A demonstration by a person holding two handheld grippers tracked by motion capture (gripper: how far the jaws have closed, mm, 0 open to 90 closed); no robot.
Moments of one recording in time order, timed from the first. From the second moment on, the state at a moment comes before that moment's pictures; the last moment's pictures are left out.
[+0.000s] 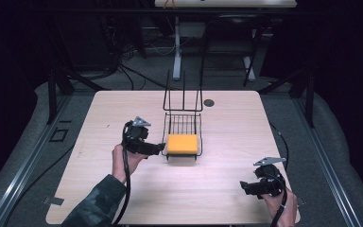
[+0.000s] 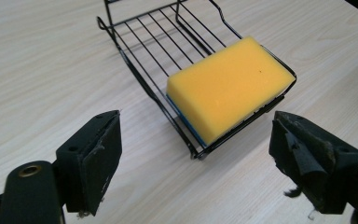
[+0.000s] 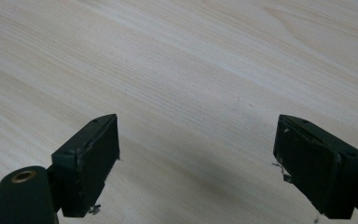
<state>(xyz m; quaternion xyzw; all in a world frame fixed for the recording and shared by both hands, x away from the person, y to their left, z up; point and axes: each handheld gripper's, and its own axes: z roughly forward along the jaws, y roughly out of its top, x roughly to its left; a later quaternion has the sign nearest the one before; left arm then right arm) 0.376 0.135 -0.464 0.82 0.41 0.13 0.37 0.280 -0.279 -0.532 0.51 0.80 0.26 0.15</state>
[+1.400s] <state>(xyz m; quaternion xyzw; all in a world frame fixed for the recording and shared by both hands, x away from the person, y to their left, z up) 0.282 0.257 -0.522 0.83 0.47 0.15 0.26 0.278 -0.275 -0.533 0.51 0.81 0.25 0.16</state>
